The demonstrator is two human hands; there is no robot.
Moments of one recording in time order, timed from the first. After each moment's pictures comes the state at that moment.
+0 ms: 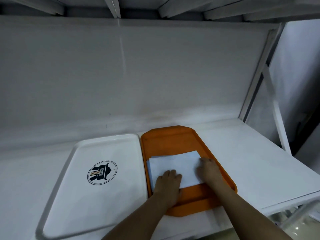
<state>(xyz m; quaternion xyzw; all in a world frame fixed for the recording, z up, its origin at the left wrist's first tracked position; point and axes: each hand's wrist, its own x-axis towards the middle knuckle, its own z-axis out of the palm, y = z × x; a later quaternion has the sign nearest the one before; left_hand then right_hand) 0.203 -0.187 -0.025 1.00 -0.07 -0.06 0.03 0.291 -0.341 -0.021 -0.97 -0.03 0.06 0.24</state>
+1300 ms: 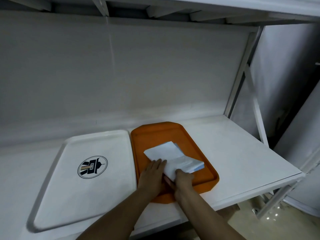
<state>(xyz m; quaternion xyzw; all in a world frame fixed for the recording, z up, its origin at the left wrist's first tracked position) 0.191 -0.177 -0.035 0.99 -0.04 0.05 0.13 0.194 -0.285 0.015 -0.46 0.31 0.13 0.82</state>
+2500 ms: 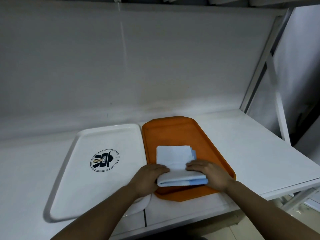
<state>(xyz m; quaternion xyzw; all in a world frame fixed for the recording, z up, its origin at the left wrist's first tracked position) 0.180 -0.105 -0.052 0.96 -0.18 0.05 0.20 0.262 -0.375 -0.029 -0.89 -0.43 0.03 0.12</state>
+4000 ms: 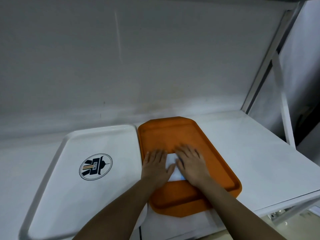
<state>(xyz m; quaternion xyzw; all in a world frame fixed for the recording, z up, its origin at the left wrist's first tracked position) 0.246 -0.142 -0.048 1.00 0.01 0.01 0.09 0.293 -0.297 -0.047 -0.95 -0.28 -0.08 0.13</state>
